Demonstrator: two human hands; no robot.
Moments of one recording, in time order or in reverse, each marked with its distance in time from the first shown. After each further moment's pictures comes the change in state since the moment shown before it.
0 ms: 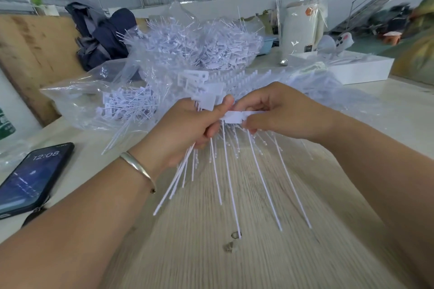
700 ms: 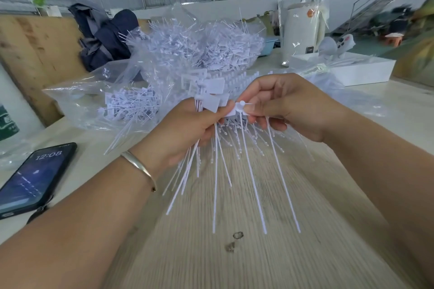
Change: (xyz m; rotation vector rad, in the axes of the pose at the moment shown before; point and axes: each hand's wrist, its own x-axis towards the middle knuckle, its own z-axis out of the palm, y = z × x) left_hand 0.002 -0.004 -0.005 -0.043 -0.003 0.018; right_hand 0.002 0.009 -0.009 0.403 0.029 0.019
